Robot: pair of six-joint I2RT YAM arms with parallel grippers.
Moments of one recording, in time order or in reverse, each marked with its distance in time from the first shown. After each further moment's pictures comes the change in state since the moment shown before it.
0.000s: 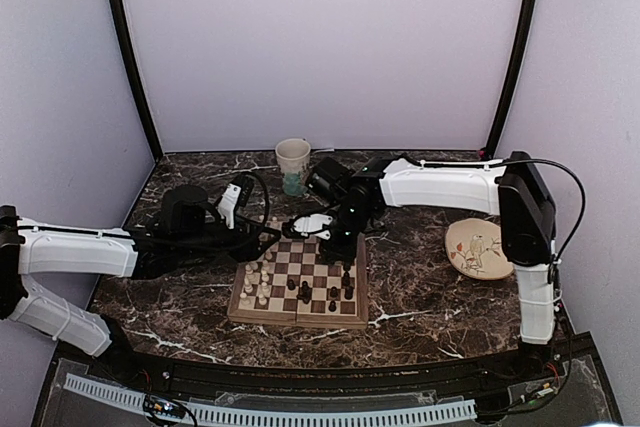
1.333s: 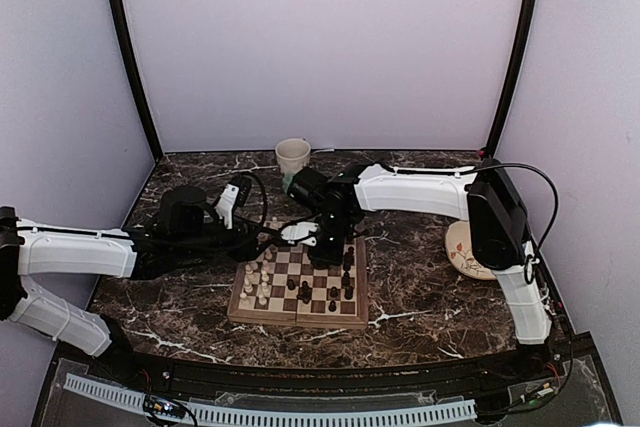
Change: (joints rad) left arm 0.013 -0.005 -0.013 0.001 0.000 -0.002; right arm 0.035 0.163 0.193 -0.118 0.048 0.023
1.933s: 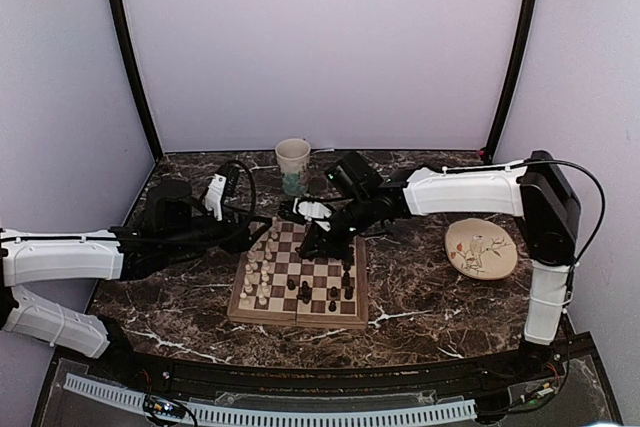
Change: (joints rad) left arm 0.005 -0.097 -0.004 -0.006 -0.035 0.000; right arm -0.069 -0.301 -0.433 0.542 -0.396 0.067
